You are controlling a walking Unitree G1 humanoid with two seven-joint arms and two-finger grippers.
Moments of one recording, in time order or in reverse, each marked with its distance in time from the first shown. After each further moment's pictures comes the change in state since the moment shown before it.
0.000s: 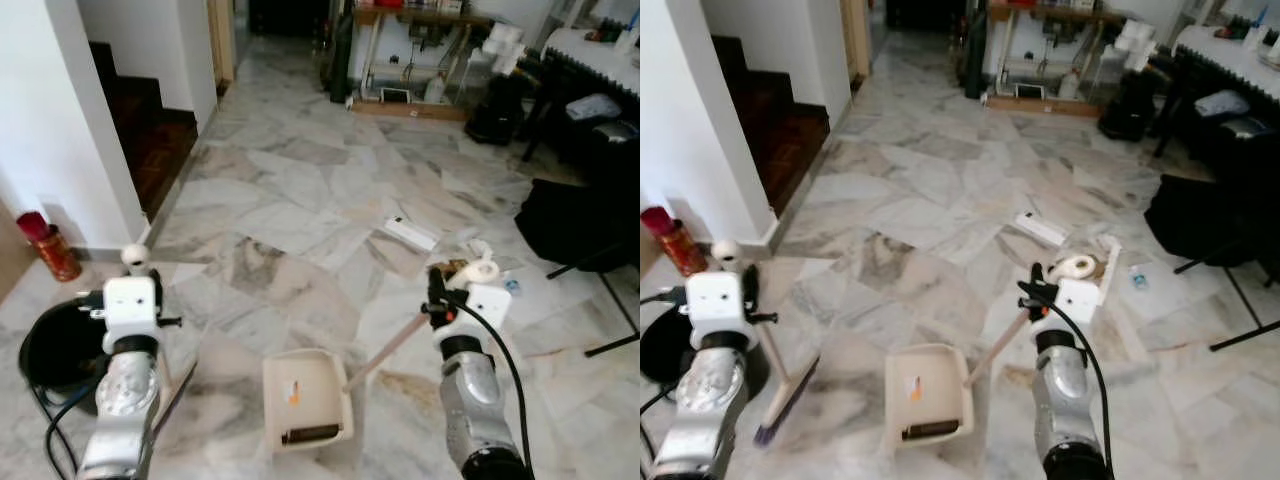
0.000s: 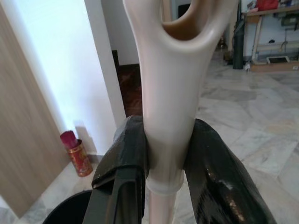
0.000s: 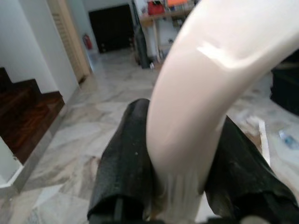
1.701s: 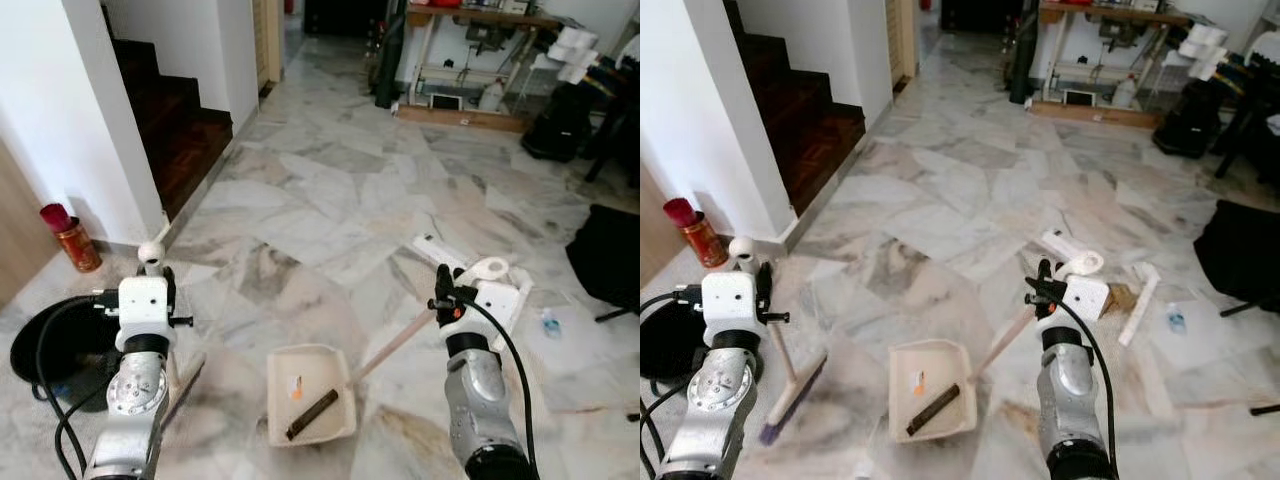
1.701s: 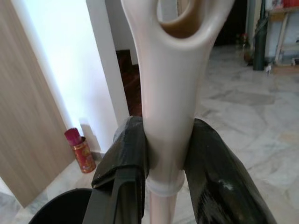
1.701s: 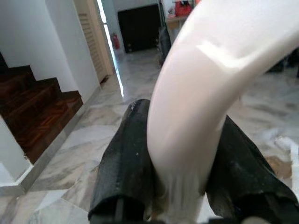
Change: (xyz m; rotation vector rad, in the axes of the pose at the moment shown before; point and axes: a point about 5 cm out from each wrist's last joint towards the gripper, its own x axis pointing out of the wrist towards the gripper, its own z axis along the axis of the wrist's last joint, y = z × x) left arm 0.002 -0.004 0.000 0.006 -0.015 -0.025; right arm 0.003 0.003 0.004 -0.007 -0.018 0.008
